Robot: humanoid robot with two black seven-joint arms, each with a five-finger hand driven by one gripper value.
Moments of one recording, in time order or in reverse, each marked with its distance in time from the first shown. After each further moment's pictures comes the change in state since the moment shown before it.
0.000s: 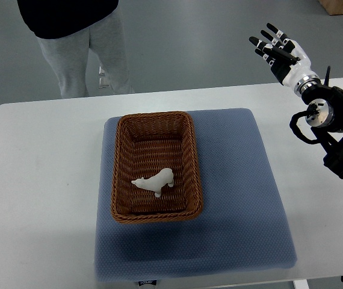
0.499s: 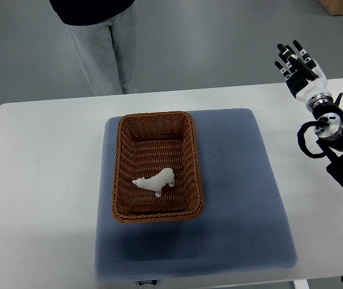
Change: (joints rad) left arm 0.000 0.000 0.000 0.000 0.000 0.000 0.000; right arm -0.032 0.001 -0.010 -0.100 0.209 0.057 0.080
